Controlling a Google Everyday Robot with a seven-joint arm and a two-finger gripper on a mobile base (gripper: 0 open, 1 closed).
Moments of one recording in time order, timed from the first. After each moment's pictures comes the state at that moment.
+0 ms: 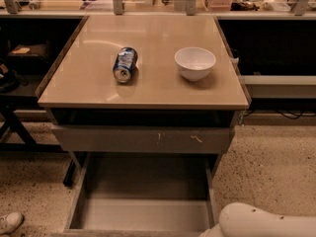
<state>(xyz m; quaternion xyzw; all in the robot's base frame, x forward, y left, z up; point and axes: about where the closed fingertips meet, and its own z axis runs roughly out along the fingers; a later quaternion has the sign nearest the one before) 0.226 -0.073 0.498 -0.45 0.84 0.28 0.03</state>
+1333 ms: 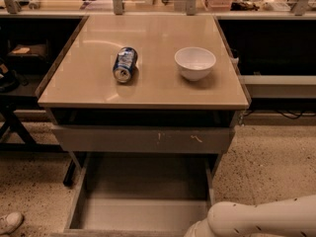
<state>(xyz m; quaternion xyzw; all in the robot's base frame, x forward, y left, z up) 0.279 -0.060 0.423 -0.45 0.85 0.27 0.08</state>
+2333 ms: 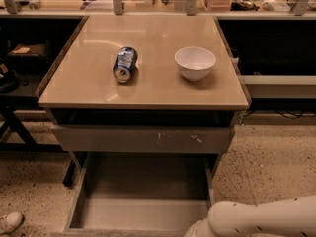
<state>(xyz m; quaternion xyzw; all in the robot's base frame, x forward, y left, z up) 0.279 -0.060 0.422 -0.45 0.85 0.27 0.08</state>
